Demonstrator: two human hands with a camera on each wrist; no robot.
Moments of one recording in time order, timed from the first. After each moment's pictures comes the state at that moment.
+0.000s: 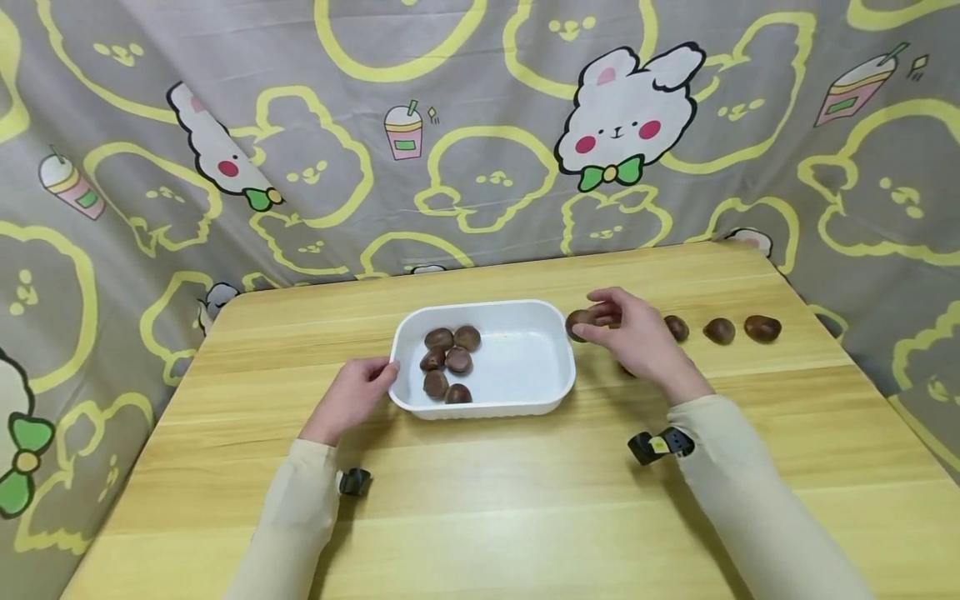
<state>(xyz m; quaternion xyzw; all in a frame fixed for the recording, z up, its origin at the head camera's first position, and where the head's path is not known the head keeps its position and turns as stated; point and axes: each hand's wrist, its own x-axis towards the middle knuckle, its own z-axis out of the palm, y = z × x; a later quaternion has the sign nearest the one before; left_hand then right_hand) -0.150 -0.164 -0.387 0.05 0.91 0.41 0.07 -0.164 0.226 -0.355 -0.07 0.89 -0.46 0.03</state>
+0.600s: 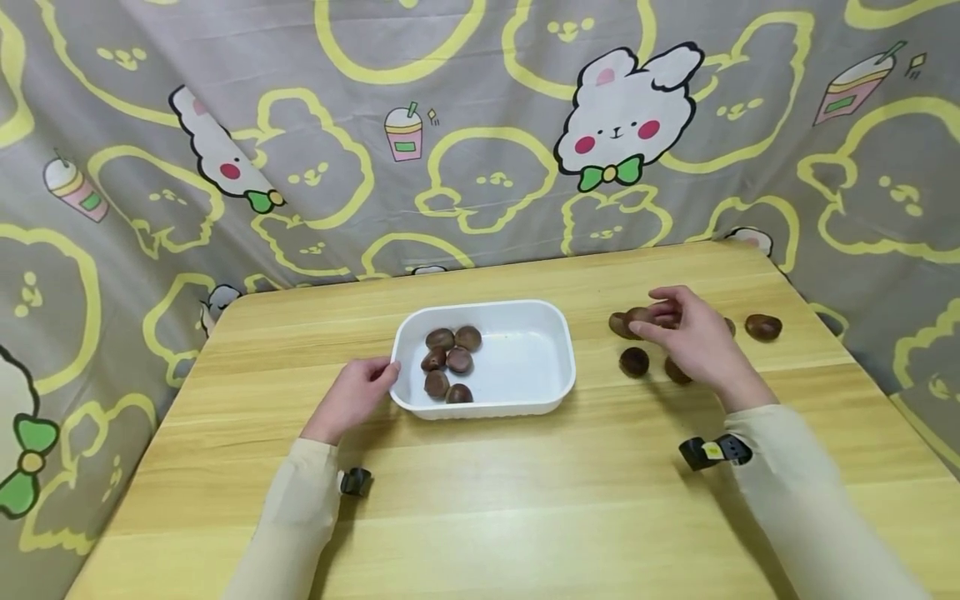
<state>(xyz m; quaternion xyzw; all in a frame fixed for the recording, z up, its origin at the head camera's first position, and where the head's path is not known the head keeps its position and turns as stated) -0.150 -0.164 -0.387 0.05 0.91 0.40 0.07 -0.150 0.281 -0.358 -0.02 0.91 -0.42 0.00</state>
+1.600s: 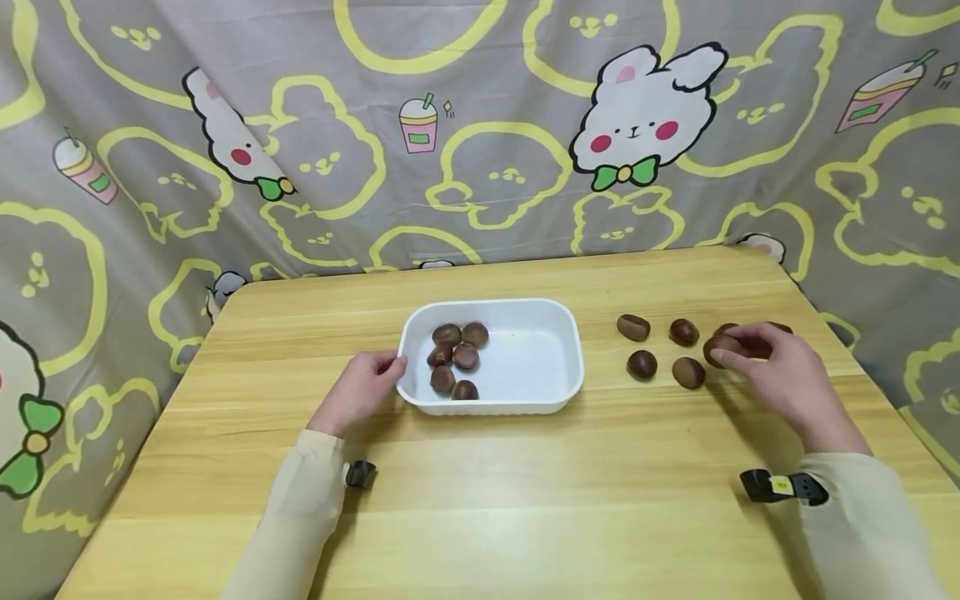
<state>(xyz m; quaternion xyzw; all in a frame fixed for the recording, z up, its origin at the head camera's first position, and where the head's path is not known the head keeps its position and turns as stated) -0.155 -0.166 -0.391 0.05 0.91 0.41 0.08 -0.122 0.350 -0.381 0.04 0.93 -0.36 -0.03</state>
